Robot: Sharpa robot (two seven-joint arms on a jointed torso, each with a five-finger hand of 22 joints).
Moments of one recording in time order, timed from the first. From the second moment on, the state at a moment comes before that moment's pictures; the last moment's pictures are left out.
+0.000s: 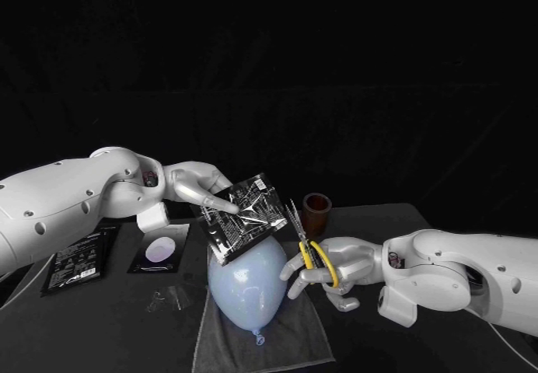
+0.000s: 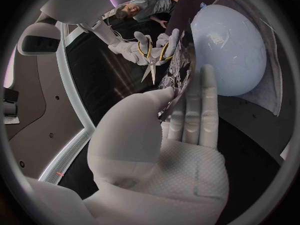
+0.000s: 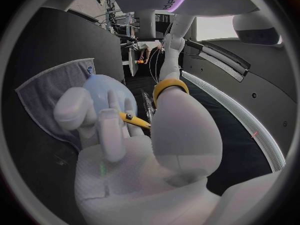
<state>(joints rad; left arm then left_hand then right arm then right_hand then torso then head) 1.46 -0.63 -0.01 1.16 -0.64 0.59 0.04 1.42 -0.03 0.62 0.07 0.04 0.92 0.15 0.41 0.30 1.36 0.07 0.09 0.15 1.29 0.01 0.33 0.54 0.17 1.25 0.10 0.44 0.18 1.30 -1.10 -0.19 1.84 -0.34 0.16 -0.05 1.21 -0.22 -0.22 0.30 0.05 0.57 0.02 0.28 0.65 0.95 0.16 0.06 0.22 1.47 0.05 1.47 1.31 0.11 1.42 0.15 0.96 1.27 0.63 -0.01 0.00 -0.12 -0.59</state>
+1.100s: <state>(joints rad) 1.46 -0.63 -0.01 1.21 -0.69 0.62 0.05 1.42 -0.03 0.62 0.07 0.04 0.92 0.14 0.40 0.30 1.36 0.07 0.09 0.15 1.29 0.01 0.33 0.54 0.17 1.24 0.09 0.44 0.18 1.30 -1.09 -0.19 1.82 -0.34 0.19 -0.09 1.20 -0.19 -0.20 0.30 0.05 0.57 0.02 0.35 0.68 0.98 0.15 0.07 0.18 1.47 0.05 1.47 1.31 0.10 1.42 0.14 0.96 1.26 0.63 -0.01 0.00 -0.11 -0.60</state>
